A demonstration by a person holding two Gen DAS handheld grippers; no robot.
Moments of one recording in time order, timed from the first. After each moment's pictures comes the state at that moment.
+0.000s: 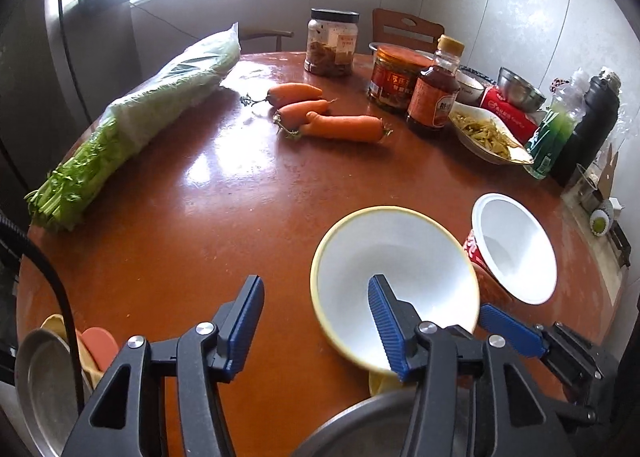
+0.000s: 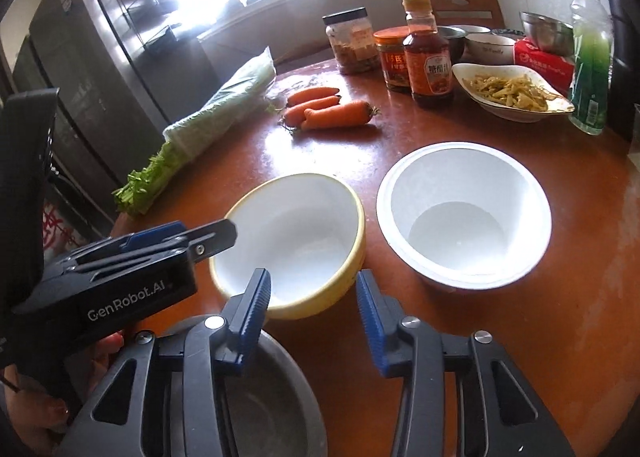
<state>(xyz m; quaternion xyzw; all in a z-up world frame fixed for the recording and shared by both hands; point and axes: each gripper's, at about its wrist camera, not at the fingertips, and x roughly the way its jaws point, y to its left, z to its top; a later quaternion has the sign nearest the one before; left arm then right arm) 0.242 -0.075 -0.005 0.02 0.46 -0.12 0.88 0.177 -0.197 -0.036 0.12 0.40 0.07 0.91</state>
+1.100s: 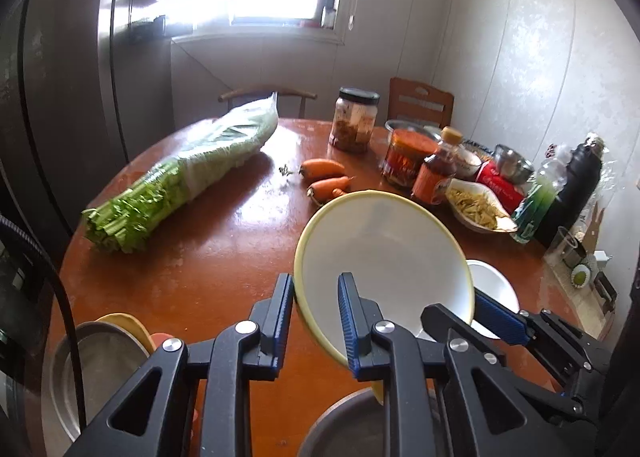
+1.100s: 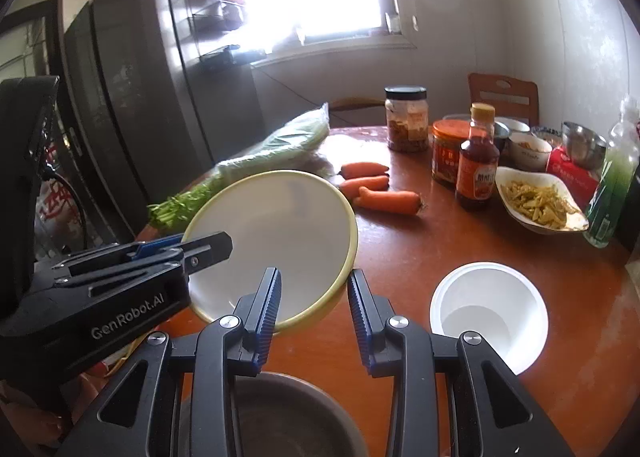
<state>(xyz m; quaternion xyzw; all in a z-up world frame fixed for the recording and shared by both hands) 0.191 -0.034 0.065 -0.03 0.36 -0.10 0.93 0.166 -0.151 0.027 0.03 0.30 0.12 0.95</state>
